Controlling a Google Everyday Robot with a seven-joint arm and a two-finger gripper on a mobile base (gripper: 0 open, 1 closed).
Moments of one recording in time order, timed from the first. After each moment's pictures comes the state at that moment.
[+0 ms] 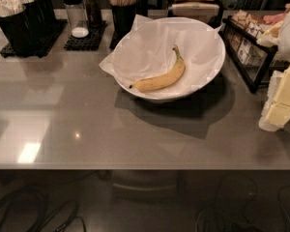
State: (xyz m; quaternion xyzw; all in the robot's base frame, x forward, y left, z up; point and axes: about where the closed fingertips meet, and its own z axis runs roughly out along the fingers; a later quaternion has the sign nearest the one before) arm 0.438 -0.217 0.976 -0.60 0.78 -0.03 0.16
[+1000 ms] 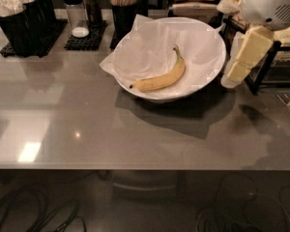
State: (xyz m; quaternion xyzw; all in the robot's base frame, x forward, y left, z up) arm 0.514 -0.161 1.004 -0.65 0.71 0.02 0.26
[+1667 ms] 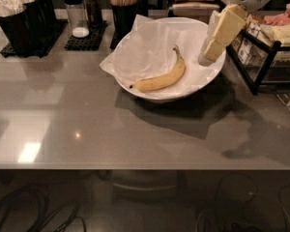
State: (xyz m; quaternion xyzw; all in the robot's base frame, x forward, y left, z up) arm 0.553 -0.108 1.027 -0.68 0.66 0.07 0.31
